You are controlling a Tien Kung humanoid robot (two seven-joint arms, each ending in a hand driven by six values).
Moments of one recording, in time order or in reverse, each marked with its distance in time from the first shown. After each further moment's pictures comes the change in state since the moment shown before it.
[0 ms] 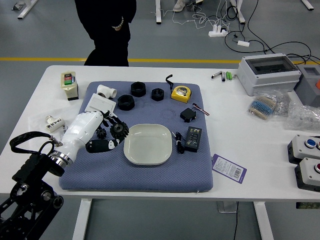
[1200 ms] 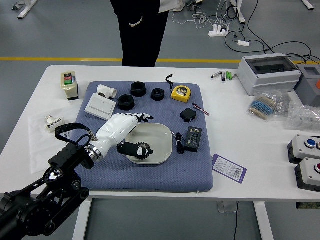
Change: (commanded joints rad) left arm -0.214 -0.013 0.249 0.183 -0.011 0.001 0.035; right arm 0.014 -0.001 -0.009 0.002 0.005 0.000 -0.001
